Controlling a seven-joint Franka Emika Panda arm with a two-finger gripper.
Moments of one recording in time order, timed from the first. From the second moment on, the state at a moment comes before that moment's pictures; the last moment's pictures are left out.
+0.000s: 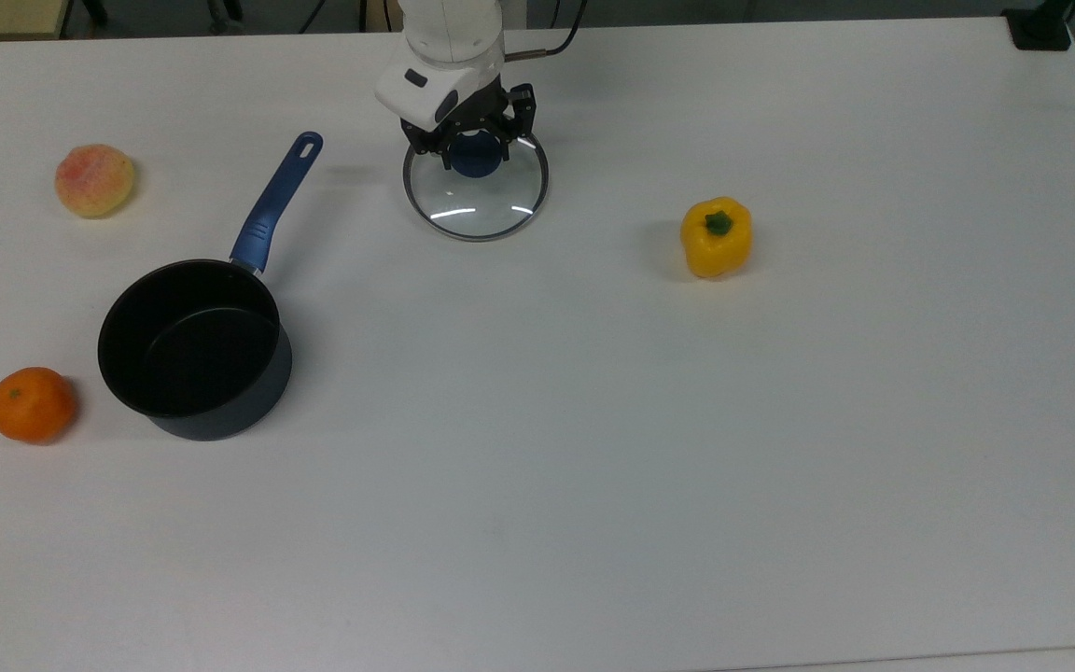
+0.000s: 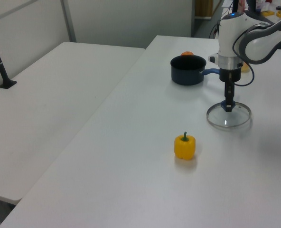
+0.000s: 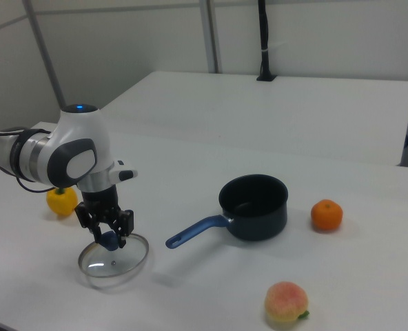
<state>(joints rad) -0.04 0.01 0.16 -2.27 0.04 2.20 -0.14</state>
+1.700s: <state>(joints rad) -0.05 -0.04 0.16 -1.62 0.10 1.53 0.18</state>
